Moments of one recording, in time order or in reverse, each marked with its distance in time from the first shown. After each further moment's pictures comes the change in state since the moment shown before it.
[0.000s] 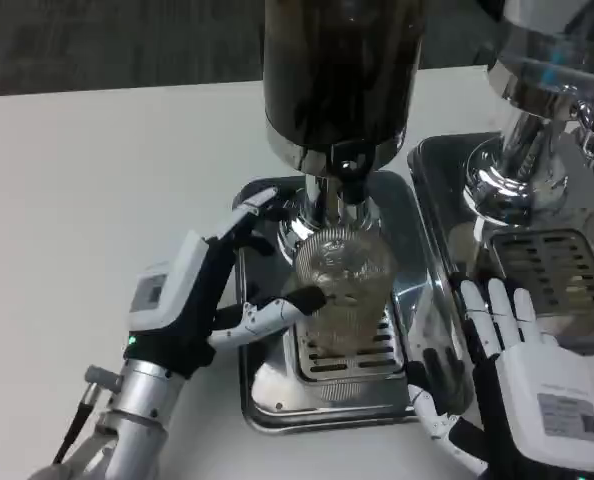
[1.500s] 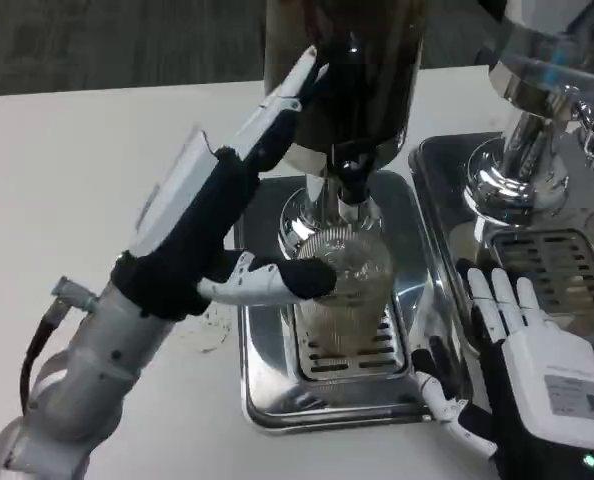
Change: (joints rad) left arm 0.116 0.039 0.242 -0.644 -0.418 -0.163 -0.792; right arm -0.065 -0.039 -0.031 0.047 0.055 -0.033 0.040
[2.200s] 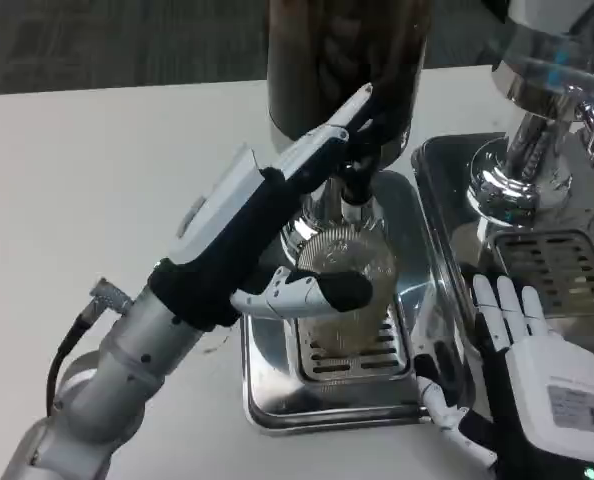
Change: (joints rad) left arm -0.021 -0.046 -0.020 0.077 0.011 -0.019 -0.082; right arm 0.040 0.030 0.000 -0.025 -0.011 0.014 -0.014
